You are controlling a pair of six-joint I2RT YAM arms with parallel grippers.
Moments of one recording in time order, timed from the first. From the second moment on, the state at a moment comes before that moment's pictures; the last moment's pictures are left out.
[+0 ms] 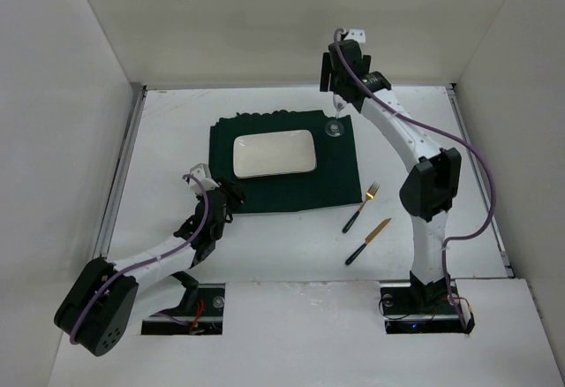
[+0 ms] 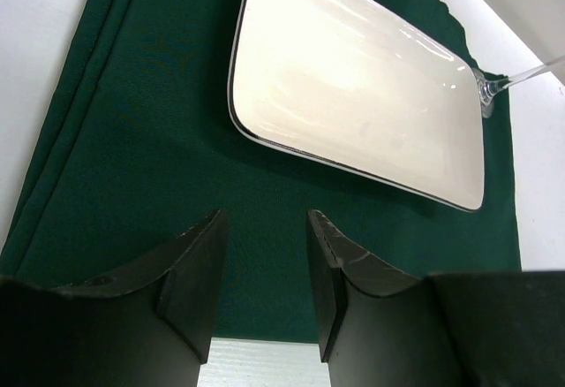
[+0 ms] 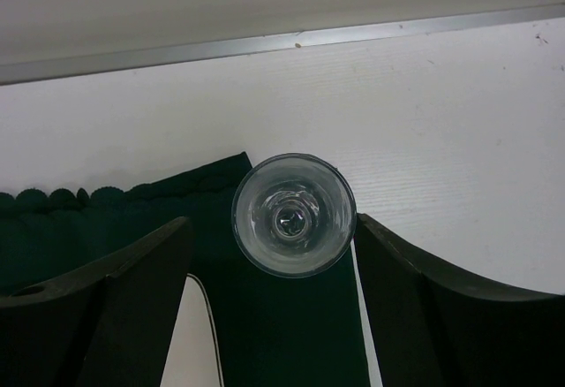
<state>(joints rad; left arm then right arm) -0.55 1.04 0.21 0.45 -0.46 -0.81 0.45 2.09 2.13 -0.59 0.49 0.29</state>
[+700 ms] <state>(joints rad) -0.58 1.07 0.21 0.45 -0.46 -0.80 0.41 1.89 2.01 -0.56 0.46 0.33</state>
